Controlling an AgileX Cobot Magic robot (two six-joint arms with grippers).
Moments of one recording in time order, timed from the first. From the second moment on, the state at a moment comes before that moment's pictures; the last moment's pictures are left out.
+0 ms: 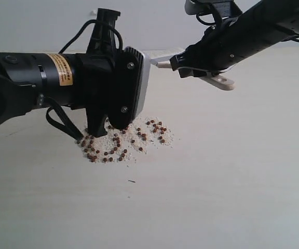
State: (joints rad) left arm -0.93 1.51 -0.83 0.15 -0.14 1.21; right arm 0.37 1.74 -1.16 0.47 0.44 -0.41
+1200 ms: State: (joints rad) left arm -0.81 1.83 -0.88 0.12 -0.65 1.20; right arm 0.37 1.62 -1.16 0.49 0.60 -0.49
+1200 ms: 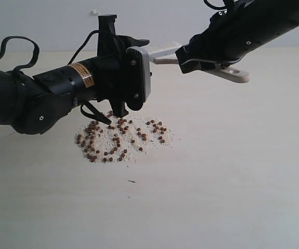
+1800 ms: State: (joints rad) left arm -0.81 1.94 -0.97 0.12 -0.65 1.20; right arm 0.37 1.62 -1.16 0.52 0.64 -0.53
